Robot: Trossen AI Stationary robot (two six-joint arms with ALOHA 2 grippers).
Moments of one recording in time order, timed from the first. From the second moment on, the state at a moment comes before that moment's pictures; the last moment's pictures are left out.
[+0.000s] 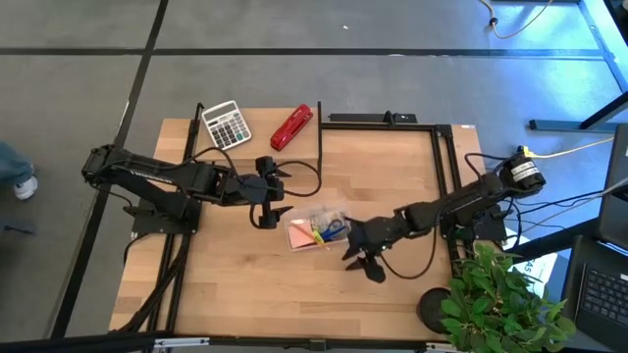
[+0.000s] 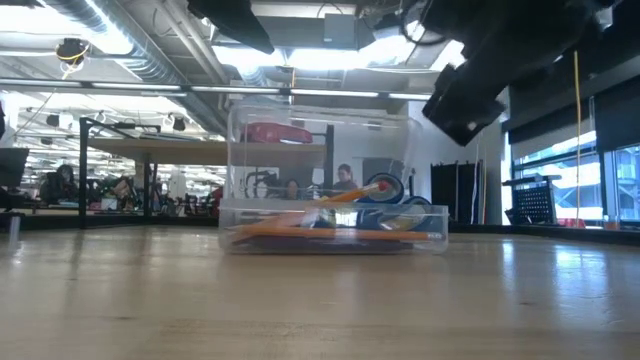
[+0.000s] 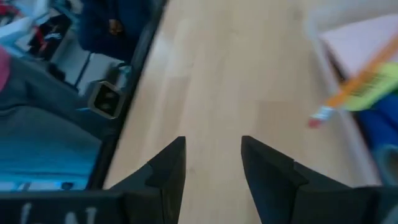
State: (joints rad) left arm -0.15 1.25 1.09 -0.53 -0.44 0.06; right arm 0.32 1.50 0.76 0.11 -0.19 0.39
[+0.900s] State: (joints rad) left arm -0.15 1.25 1.09 -0.57 -0.30 0.06; right arm 0.42 1.83 0.87 0.30 0.19 0.36
